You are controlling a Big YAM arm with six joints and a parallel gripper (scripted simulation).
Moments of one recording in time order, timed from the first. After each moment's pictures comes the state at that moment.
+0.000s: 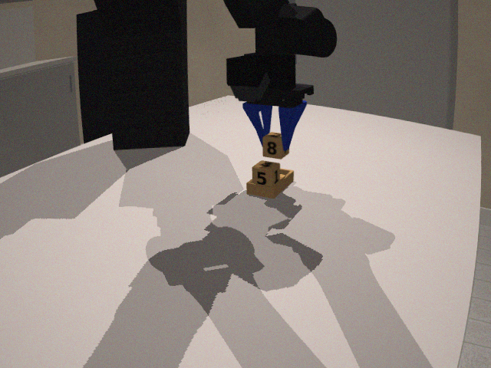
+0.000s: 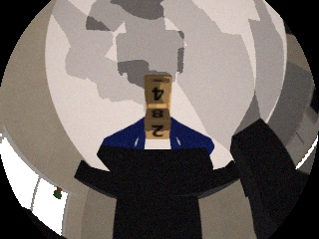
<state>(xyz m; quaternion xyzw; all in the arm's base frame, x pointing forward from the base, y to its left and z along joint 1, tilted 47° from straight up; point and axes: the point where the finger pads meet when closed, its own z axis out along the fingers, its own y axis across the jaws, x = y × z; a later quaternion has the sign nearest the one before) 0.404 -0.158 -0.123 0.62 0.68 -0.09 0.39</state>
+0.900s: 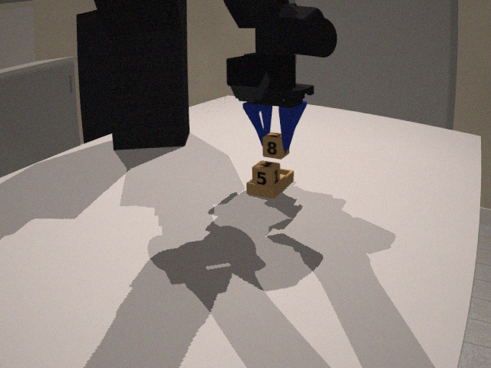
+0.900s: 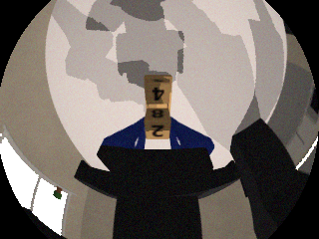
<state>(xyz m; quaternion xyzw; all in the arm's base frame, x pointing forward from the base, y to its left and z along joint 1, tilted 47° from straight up) 0.405 -0.158 -0.122 0.62 0.68 -0.09 0.39</state>
